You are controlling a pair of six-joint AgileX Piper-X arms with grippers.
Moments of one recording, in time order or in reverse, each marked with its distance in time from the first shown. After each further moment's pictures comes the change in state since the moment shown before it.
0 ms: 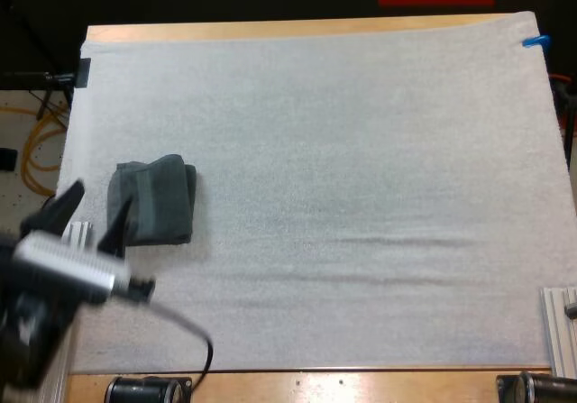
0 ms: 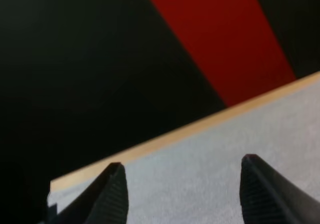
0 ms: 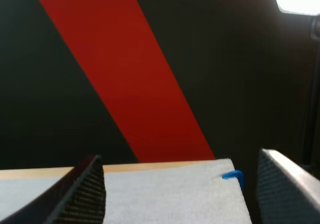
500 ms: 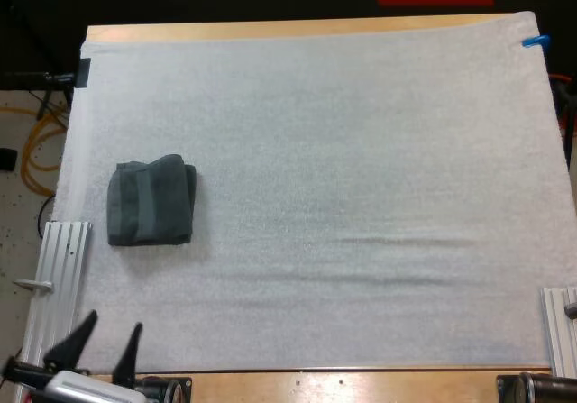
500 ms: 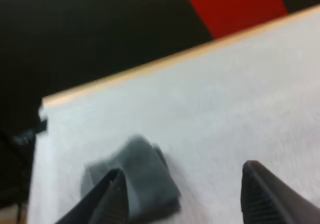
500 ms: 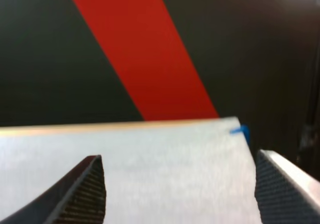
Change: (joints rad) left arm -0.002 -0.440 0.228 0.340 -0.052 -0.005; right arm 0.021 -0.243 -0.005 0.308 0.000 0.000
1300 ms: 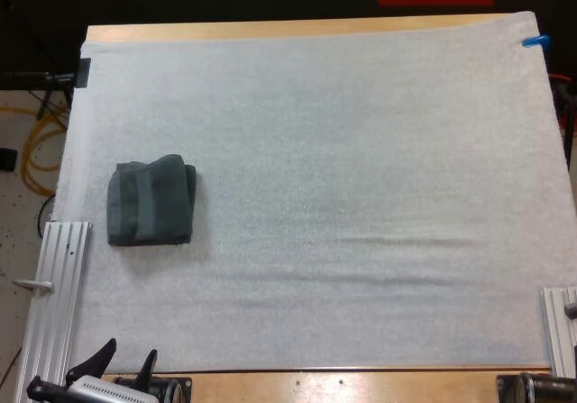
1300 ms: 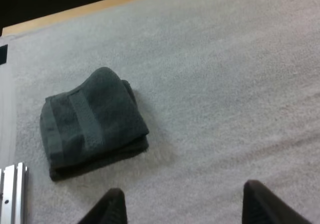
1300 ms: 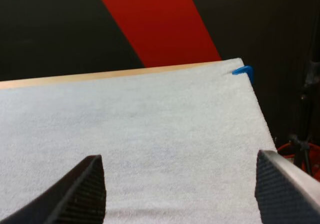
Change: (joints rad) left arm 0.006 -0.079 0.083 0.180 0.008 -0.045; right arm 0.000 0.000 0.001 0.140 0.000 0.026
